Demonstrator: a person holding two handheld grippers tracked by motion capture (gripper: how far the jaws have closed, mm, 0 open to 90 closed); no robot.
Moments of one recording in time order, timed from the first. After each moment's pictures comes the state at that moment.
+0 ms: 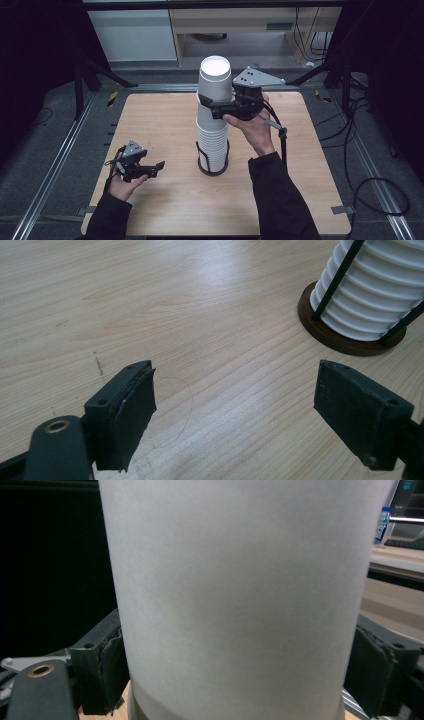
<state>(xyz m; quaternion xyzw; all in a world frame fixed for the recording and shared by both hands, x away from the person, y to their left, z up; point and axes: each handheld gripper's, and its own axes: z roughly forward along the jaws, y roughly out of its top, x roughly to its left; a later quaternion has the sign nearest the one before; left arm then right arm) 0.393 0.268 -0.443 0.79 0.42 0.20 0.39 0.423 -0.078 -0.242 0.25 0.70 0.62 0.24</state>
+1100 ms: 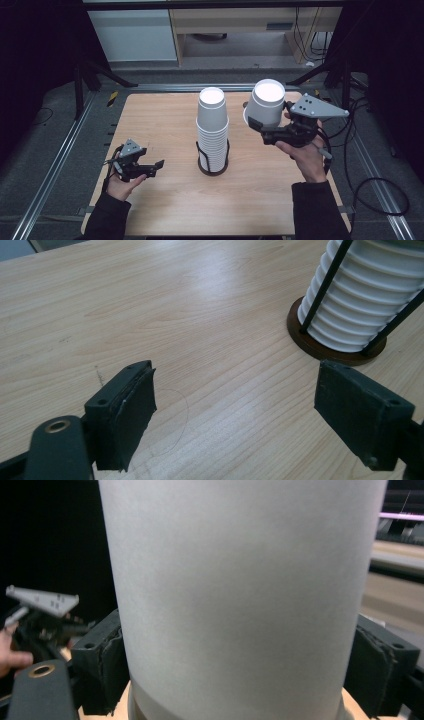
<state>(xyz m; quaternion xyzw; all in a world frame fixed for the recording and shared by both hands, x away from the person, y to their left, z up) 0.387 0.268 -0.431 0.79 0.41 0.20 0.41 0.369 -0.181 -0.273 0.28 0.71 0.60 0.27</state>
